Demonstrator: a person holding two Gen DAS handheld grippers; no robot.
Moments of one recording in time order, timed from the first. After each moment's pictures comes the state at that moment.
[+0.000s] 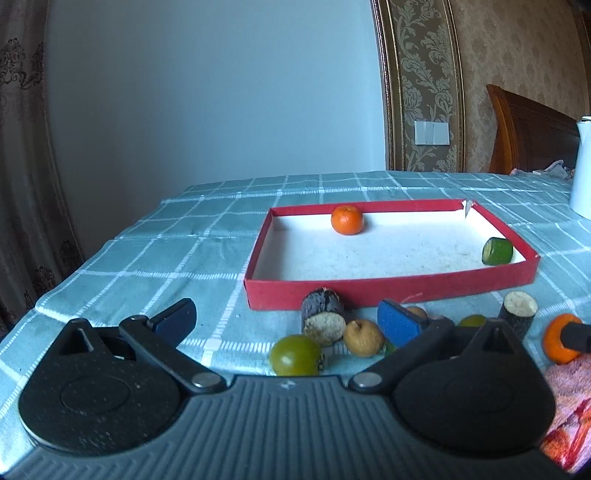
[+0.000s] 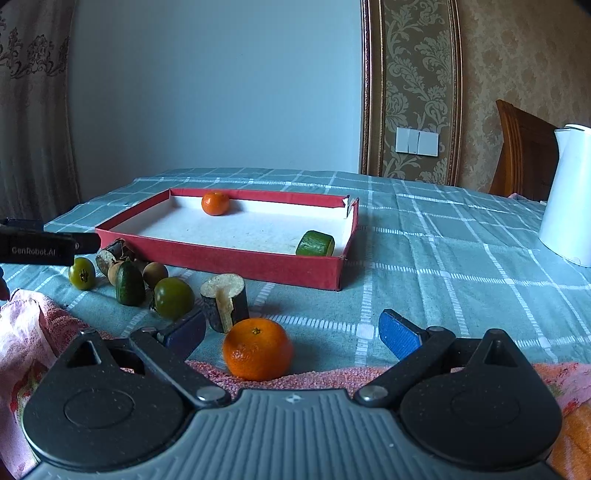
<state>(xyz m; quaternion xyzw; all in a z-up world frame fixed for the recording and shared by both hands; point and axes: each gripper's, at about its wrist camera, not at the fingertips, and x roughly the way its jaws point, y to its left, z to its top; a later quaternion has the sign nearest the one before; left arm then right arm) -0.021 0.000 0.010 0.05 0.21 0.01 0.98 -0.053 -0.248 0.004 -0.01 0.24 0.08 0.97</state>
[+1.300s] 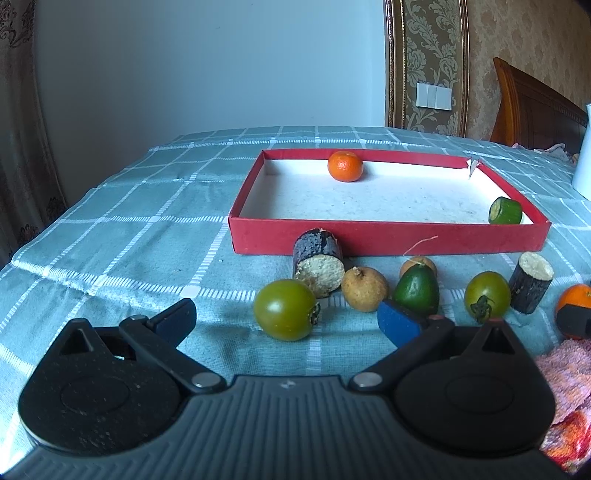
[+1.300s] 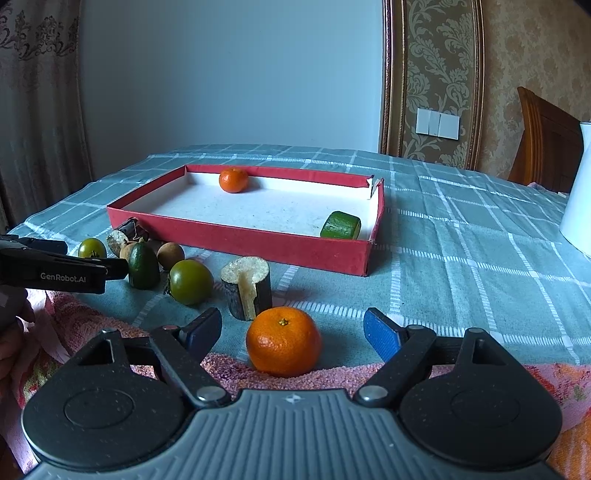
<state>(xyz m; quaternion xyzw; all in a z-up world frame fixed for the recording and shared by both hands) -0.002 0.003 -0.015 0.03 0.28 0.00 0.96 -0.039 -0.235 -0.002 -0.02 0.27 0.10 0.96</state>
